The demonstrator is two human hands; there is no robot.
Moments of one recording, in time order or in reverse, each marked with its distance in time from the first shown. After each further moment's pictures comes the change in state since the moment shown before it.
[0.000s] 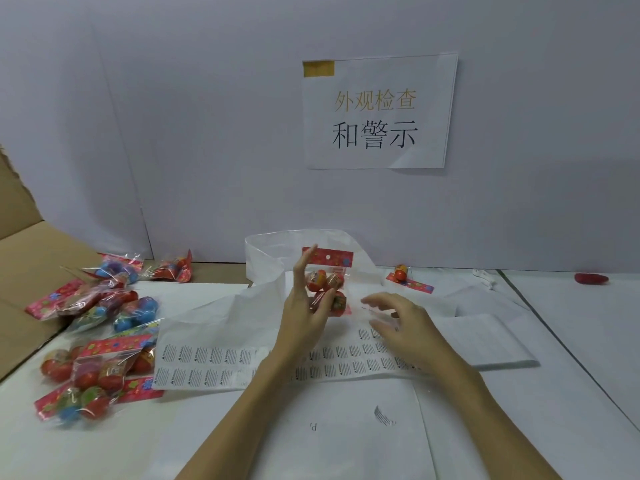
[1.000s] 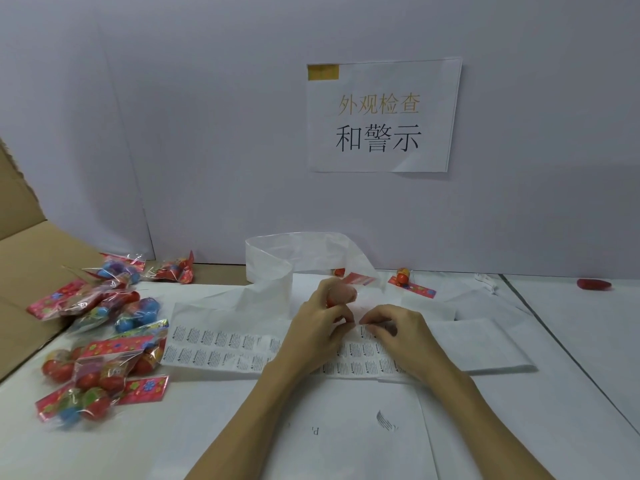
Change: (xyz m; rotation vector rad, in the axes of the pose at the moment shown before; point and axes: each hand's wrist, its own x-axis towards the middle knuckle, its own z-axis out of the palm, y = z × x) left_hand -0.005 -0.020 0.000 0.583 -0.247 0.337; right_hand 0.003 0.003 0.011 0.019 0.045 -0.064
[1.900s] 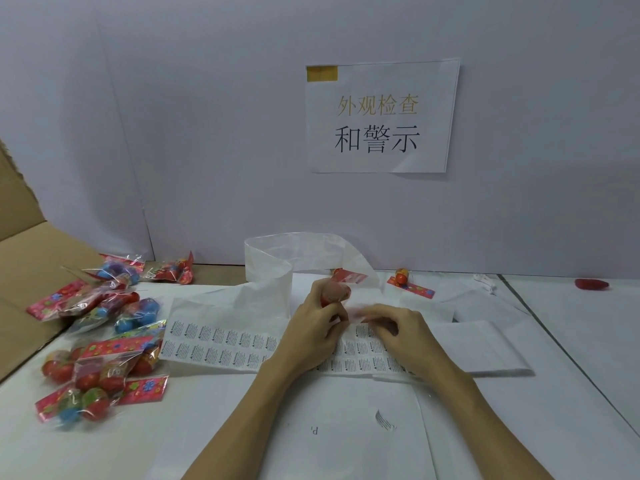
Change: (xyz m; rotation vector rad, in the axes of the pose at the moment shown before) left_hand -0.001 -0.010 0.002 -0.003 -0.002 -0.005; right_hand 0.002 0.012 0.002 0.096 -0.007 -0.052
